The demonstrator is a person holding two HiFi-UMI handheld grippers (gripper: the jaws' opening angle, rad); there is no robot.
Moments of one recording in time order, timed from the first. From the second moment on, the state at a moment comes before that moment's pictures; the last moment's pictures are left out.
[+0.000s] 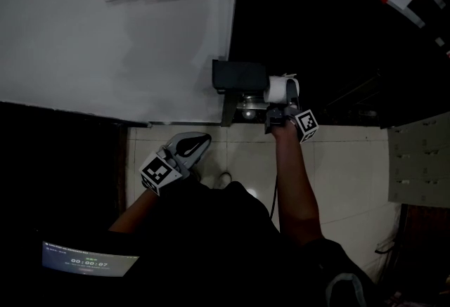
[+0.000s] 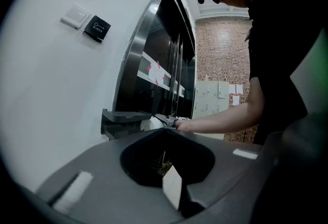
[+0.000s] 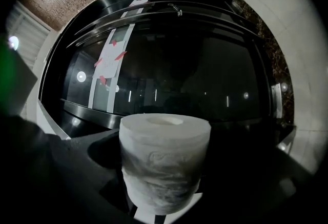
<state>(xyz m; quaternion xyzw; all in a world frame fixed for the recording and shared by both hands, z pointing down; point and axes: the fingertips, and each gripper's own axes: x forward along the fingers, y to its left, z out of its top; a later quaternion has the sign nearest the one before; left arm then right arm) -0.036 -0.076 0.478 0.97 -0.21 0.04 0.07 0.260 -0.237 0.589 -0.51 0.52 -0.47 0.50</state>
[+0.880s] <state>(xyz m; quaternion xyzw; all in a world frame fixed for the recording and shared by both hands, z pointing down) -0.049 -0.071 0.478 0.97 -0.22 0.03 0.08 0.162 -0.244 0.603 -0.48 0.53 -0.52 0.46</state>
